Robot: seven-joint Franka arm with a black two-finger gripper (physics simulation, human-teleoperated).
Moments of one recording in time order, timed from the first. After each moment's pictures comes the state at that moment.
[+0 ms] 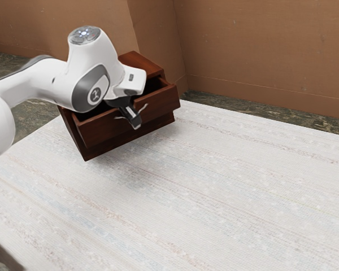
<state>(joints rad) 0.34 0.27 -0.14 -1.50 0.24 2.16 0.45</state>
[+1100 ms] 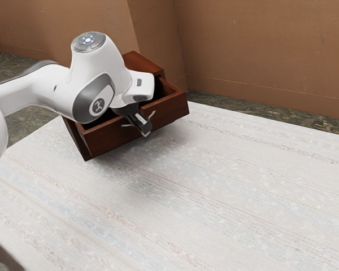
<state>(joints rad) 0.29 0.16 -0.14 -1.66 0.24 2.22 0.28</state>
